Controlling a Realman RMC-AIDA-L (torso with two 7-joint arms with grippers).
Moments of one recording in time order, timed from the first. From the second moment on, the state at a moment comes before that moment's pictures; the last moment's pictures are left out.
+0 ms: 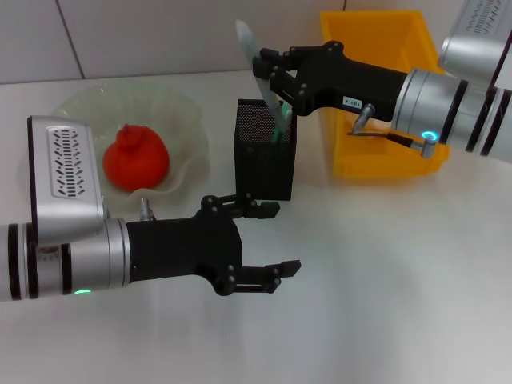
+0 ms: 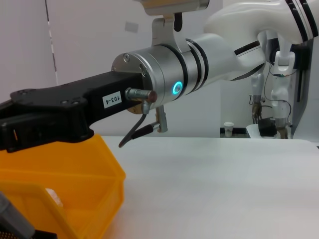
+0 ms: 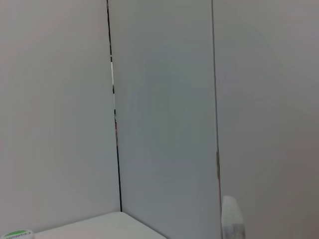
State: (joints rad) left arm -0.39 -2.08 1.53 0.88 1.49 1.27 -1.22; right arm 0.62 2.09 -1.11 -0.57 -1.32 -1.14 1.14
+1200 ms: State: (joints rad) left arm -0.41 -2.07 1.56 0.88 1.49 1.26 -1.23; right arm 0.64 2.08 -1.11 -0.57 -1.32 -1.12 1.15
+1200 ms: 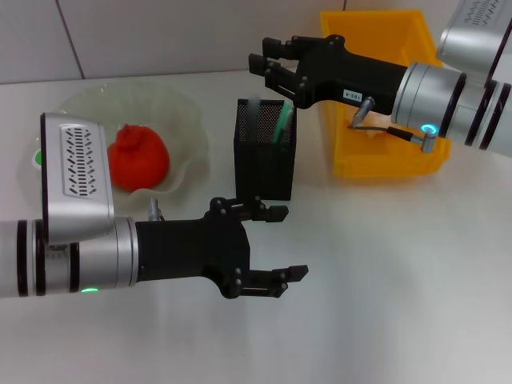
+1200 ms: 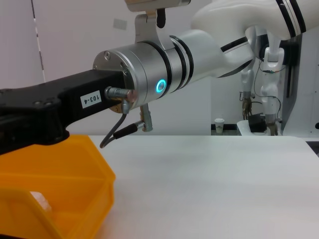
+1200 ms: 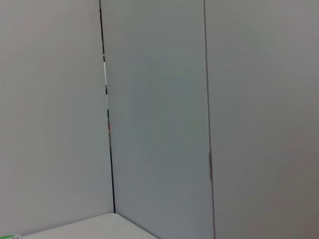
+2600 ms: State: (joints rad) left arm -0.30 -2.05 1.39 1.03 1.63 1.37 -1.39; right arm 0.32 2.09 -0.95 -1.17 -1.76 -1.69 1.45
